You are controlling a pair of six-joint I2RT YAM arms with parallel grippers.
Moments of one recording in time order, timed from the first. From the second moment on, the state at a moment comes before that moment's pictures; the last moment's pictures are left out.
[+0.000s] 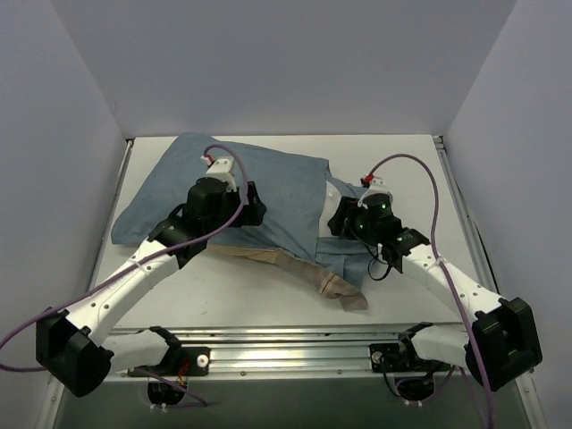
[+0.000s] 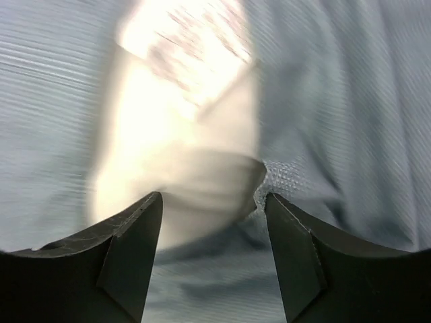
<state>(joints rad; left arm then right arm) -0.55 1.19 0.99 -0.32 -0.12 -0.51 0.42 1.18 0.70 -0.15 0.04 0.52</state>
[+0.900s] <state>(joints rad) -0.47 1.58 1.18 -0.20 -0.29 -0.63 0.99 1.33 0.73 -0.08 -0.08 0.54</state>
